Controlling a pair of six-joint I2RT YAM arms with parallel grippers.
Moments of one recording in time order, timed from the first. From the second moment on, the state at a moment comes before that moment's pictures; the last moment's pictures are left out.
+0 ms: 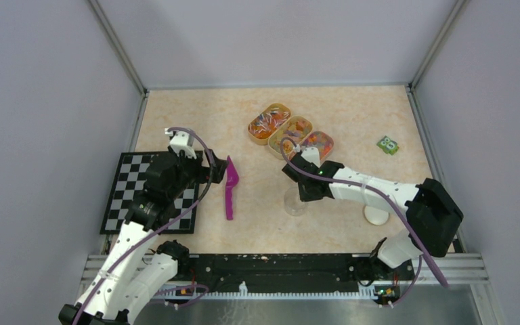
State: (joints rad) left arm -0.33 0.69 0.72 -0.31 0.12 -0.29; right arm 0.91 1.49 1.00 -0.73 0.41 0.69
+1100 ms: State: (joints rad) left arm -0.33 0.60 0.76 -0.39 -0.03 -0.30; right arm 0.91 1.87 1.40 -0.27 0.24 0.85
